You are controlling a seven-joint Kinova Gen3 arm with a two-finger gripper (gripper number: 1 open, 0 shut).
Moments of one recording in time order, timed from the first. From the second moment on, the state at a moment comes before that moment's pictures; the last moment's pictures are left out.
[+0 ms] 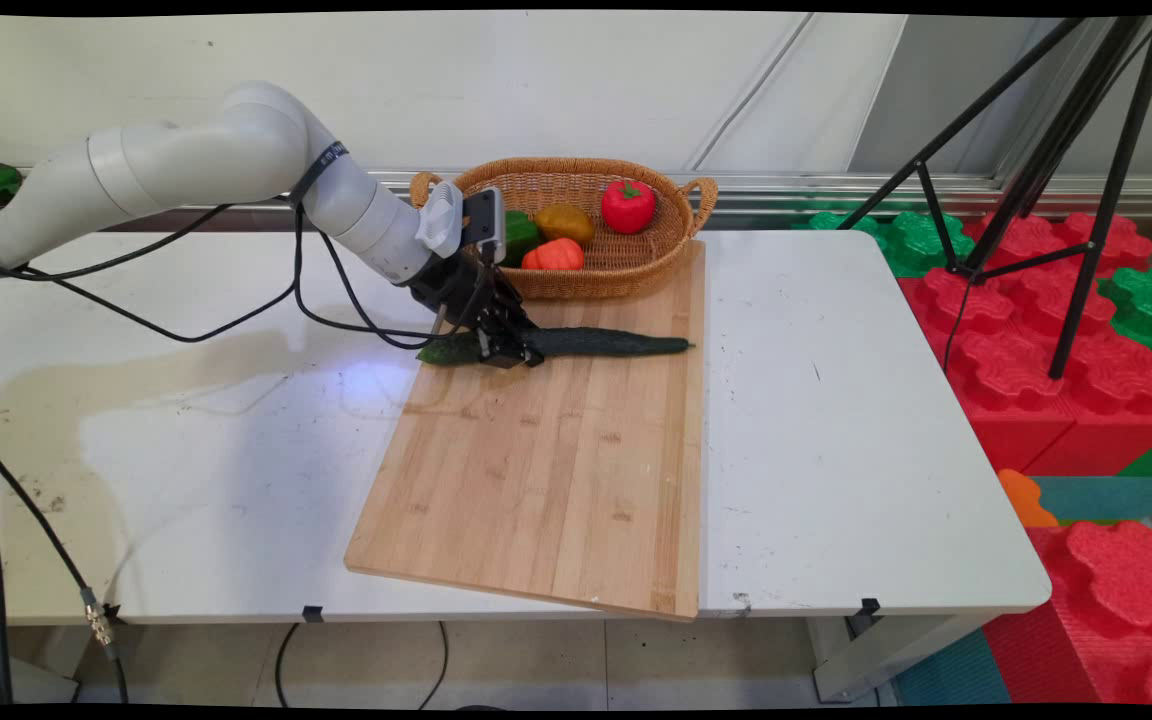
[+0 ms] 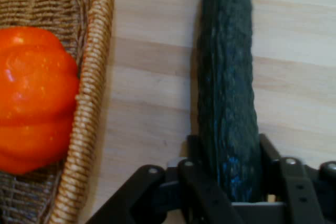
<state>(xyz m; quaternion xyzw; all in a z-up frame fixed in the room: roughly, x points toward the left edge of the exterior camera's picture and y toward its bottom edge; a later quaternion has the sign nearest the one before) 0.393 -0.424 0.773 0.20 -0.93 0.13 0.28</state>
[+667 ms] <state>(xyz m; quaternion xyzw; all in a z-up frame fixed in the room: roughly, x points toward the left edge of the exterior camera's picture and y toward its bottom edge) 0.404 -0.417 0.796 0.19 -0.93 0.14 0.29</state>
